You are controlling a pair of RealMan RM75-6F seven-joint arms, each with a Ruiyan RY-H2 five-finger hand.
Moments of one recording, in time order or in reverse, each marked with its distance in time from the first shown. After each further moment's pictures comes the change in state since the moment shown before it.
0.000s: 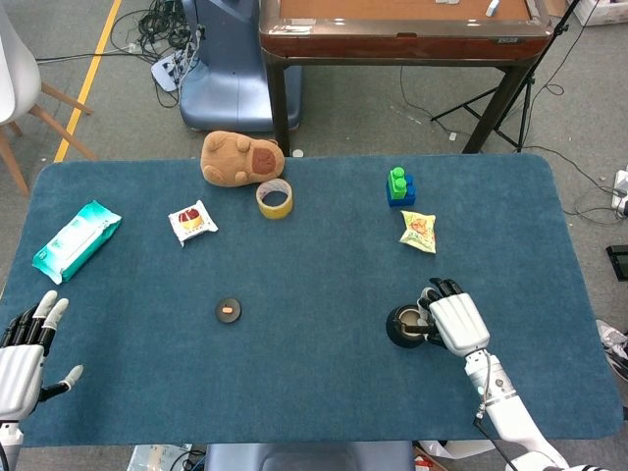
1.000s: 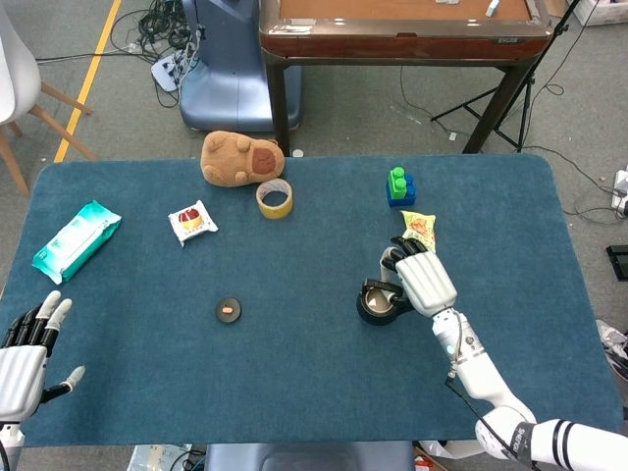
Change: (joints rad) left arm -0.001 0.014 0.007 -0.028 0.022 0.001 0.028; right arm 0.206 -0.003 0.169 -0.094 0.134 -0.105 0.030
